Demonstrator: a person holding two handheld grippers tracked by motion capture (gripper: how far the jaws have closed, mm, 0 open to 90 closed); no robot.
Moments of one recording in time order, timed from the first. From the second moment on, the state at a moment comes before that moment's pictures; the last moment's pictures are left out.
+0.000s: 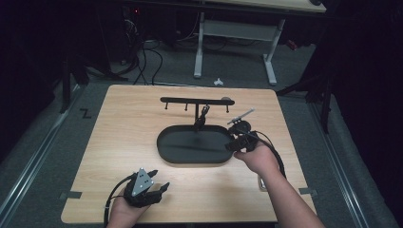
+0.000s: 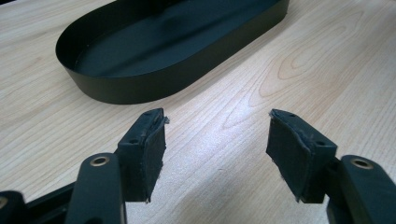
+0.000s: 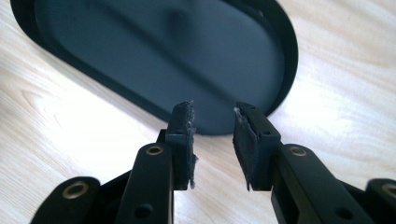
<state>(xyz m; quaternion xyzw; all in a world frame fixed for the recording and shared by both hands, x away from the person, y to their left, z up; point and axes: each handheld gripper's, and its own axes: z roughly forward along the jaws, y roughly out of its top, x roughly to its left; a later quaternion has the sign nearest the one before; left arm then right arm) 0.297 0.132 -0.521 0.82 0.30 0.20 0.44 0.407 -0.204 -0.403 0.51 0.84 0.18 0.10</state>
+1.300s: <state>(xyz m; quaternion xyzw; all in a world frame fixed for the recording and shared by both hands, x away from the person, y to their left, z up) 0.299 0.118 -0.527 0.84 0.28 0.18 0.42 0.312 -0.330 -0.484 0.58 0.75 0.27 0.16</state>
